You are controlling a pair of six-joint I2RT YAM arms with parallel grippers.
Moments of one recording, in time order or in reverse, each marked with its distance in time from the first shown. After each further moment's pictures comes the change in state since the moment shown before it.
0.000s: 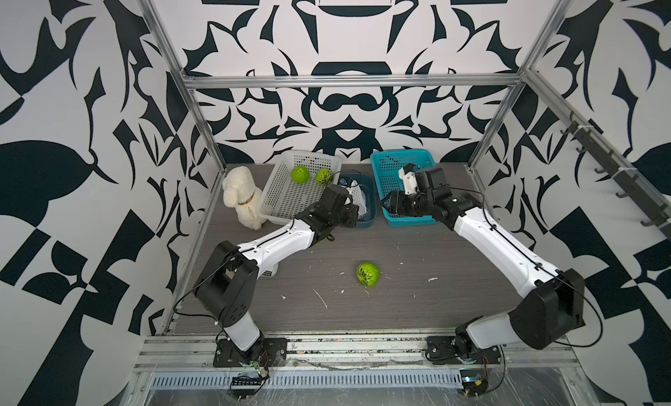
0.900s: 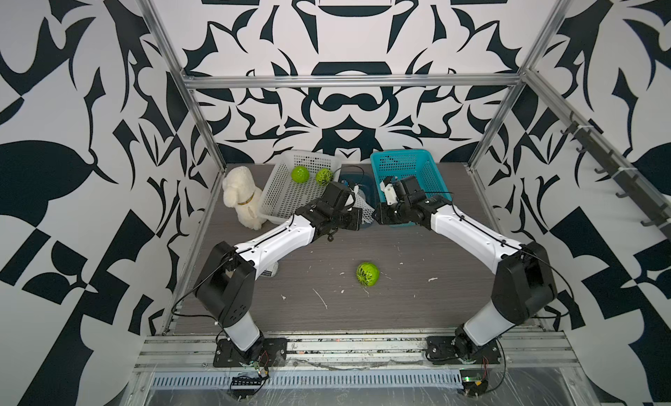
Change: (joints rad) left arm -0.001 0.000 0.055 -0.173 0.182 -0.114; right arm 0.069 0.170 -0.016 0.080 0.085 -0.078
